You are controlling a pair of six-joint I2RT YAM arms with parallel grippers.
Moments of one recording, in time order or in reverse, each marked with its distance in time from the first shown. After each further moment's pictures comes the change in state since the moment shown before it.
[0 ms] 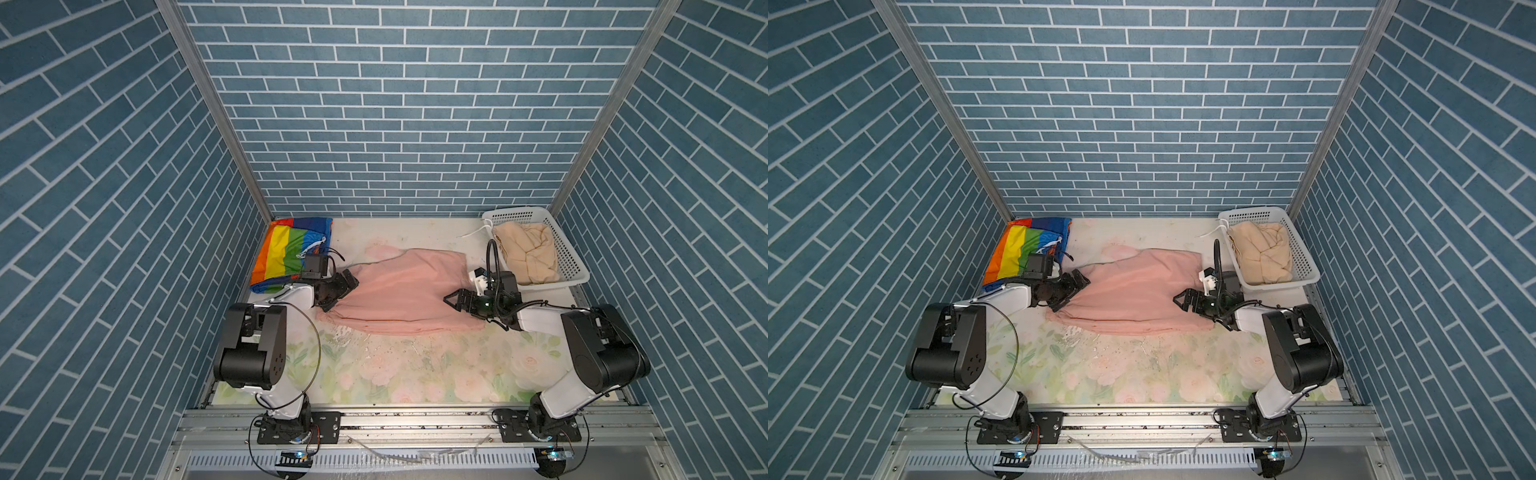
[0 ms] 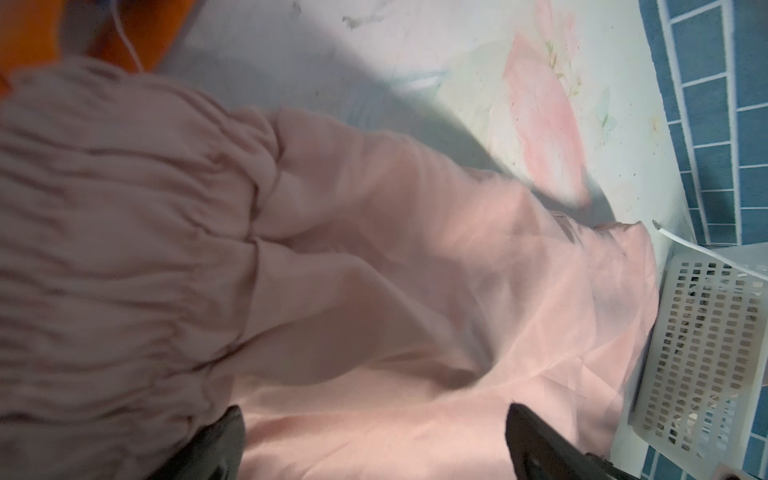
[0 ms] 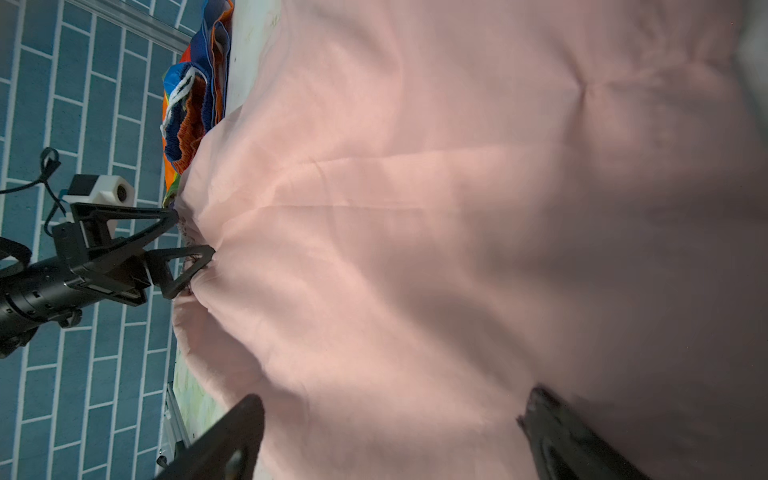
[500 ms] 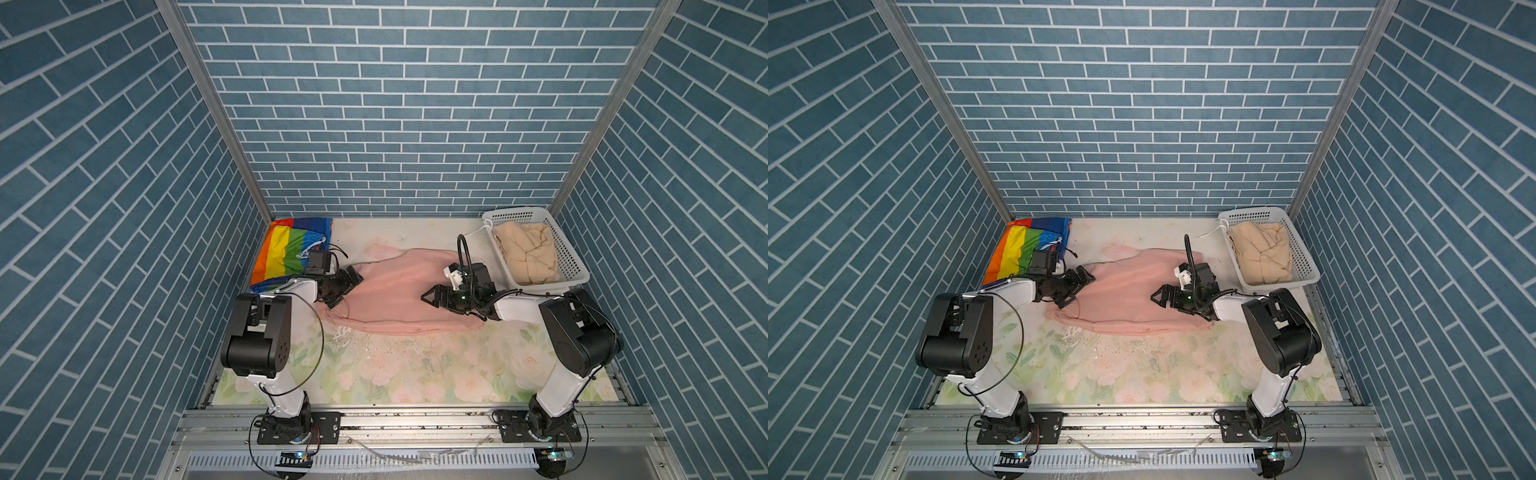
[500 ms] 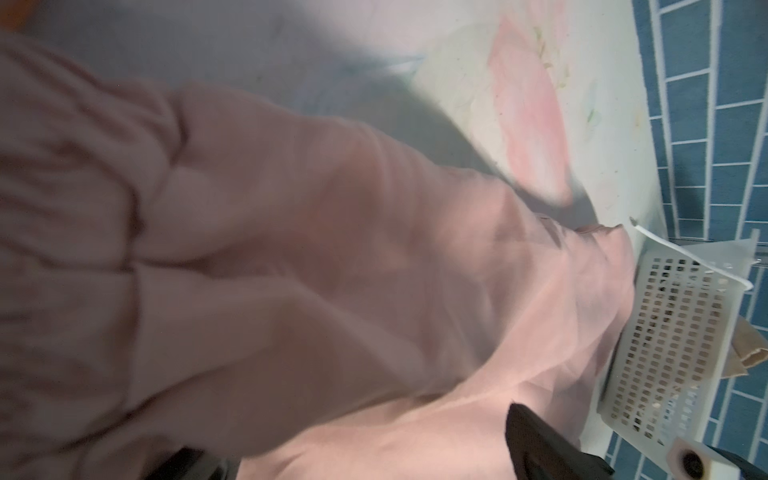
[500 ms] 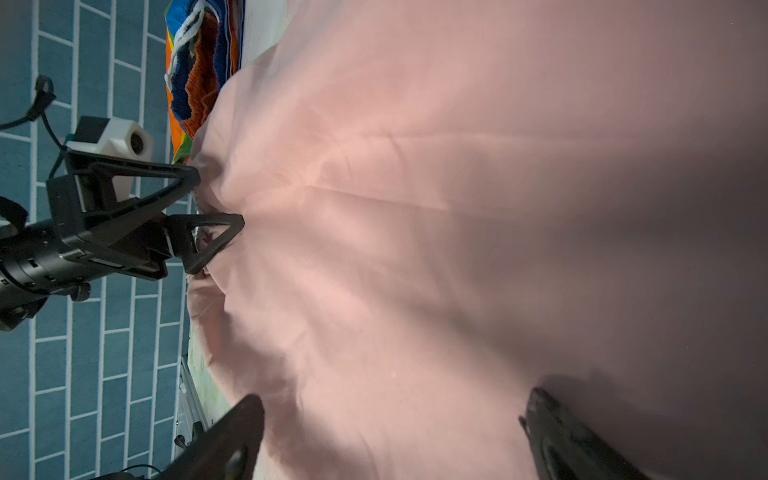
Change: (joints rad) left arm 0.008 0.076 0.092 -0.032 0.043 -0.007; right arm 0.176 0.142 0.191 -0.034 0.030 0.082
